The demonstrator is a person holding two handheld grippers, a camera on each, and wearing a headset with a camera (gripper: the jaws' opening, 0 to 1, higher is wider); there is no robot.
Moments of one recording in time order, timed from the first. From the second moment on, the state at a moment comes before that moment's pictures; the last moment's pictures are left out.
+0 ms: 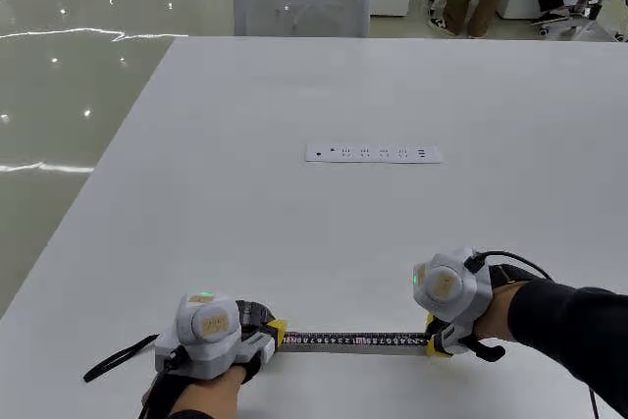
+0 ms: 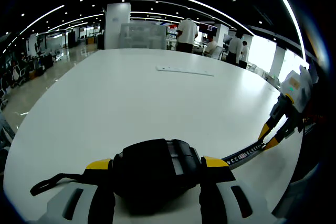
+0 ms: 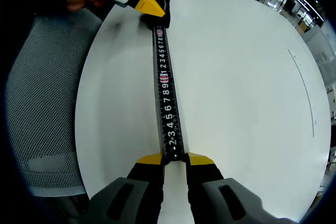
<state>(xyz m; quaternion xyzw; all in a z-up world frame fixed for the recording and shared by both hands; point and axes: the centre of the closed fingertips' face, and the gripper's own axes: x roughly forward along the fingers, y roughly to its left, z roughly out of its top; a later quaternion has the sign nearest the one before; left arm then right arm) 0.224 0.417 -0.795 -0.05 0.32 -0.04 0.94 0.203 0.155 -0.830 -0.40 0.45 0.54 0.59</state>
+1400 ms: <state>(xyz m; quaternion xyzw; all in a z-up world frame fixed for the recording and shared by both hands) 0.226 0.418 -0.795 -0.05 0.33 -0.04 0.94 0.202 0.188 -0.829 -0.39 0.43 0.55 0.61</state>
